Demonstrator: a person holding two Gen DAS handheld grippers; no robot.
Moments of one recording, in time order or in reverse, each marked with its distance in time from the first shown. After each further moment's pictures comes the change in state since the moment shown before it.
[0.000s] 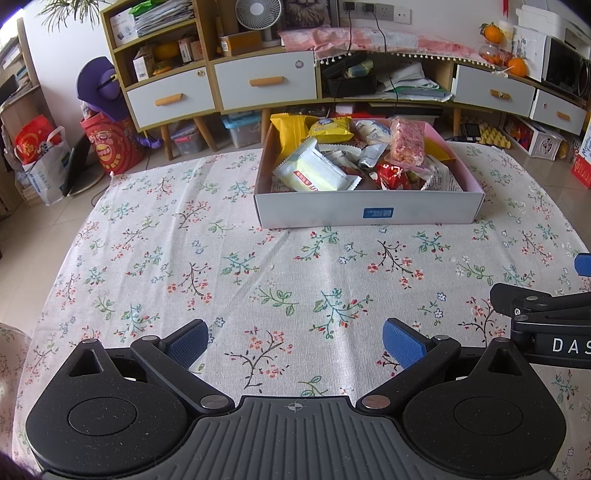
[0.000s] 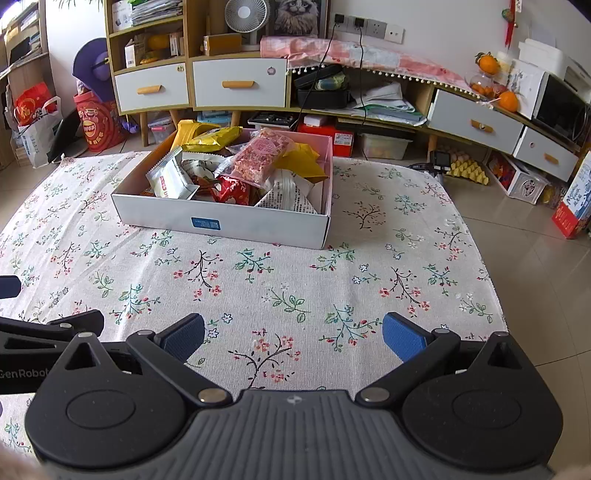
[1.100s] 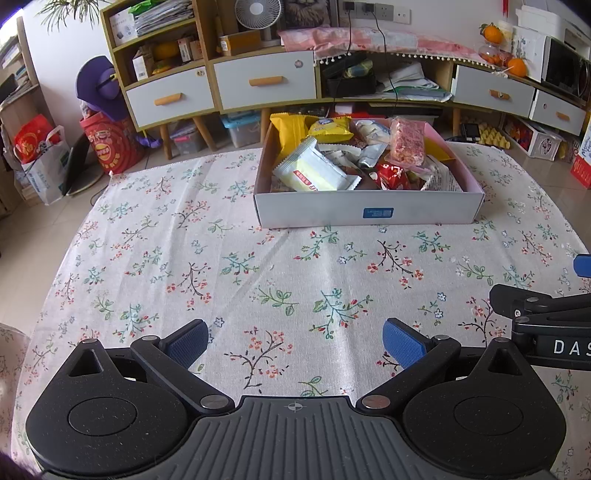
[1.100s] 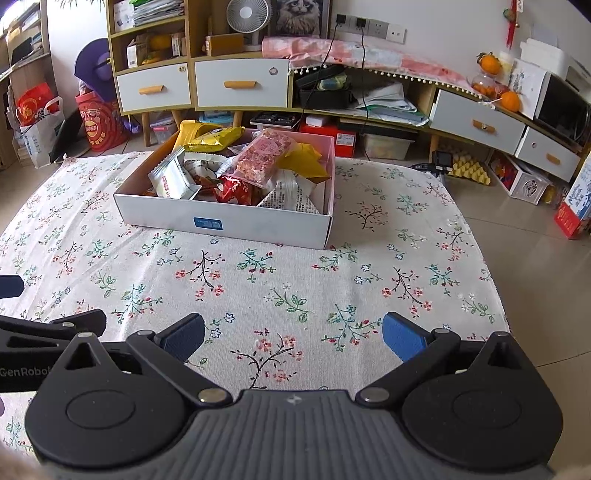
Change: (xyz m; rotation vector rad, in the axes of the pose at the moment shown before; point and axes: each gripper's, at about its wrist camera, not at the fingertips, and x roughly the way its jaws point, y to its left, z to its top) left arm 0.000 0.000 0.000 -0.001 0.000 0.000; right arm 0.001 0.002 0.000 0.000 0.000 0.003
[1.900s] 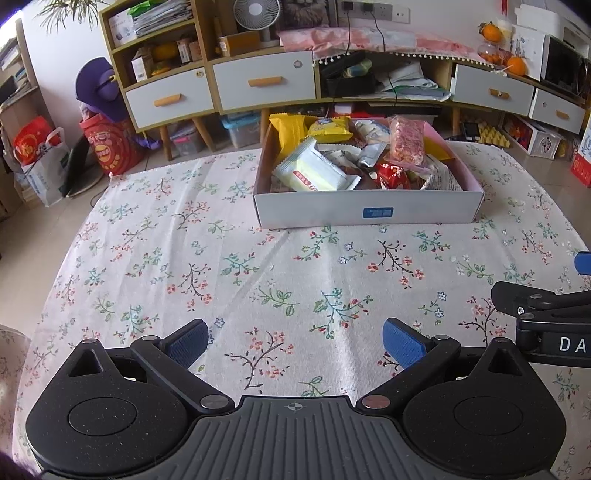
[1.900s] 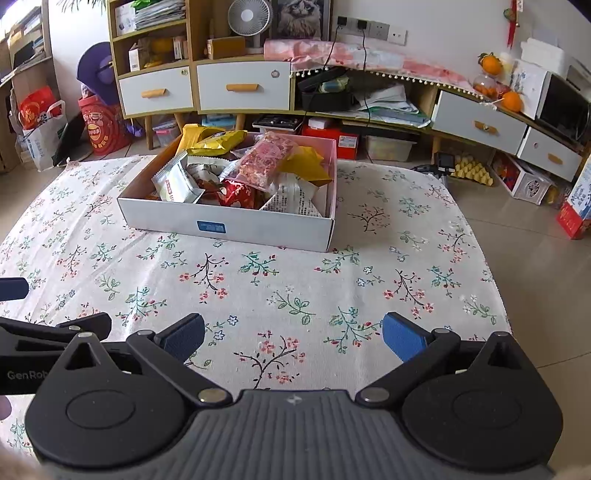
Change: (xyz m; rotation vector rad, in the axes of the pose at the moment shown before) left arm 0.000 0.000 0.000 0.006 0.000 0.001; right arm -0.001 -0.001 -0.001 0.008 -0.007 0.009
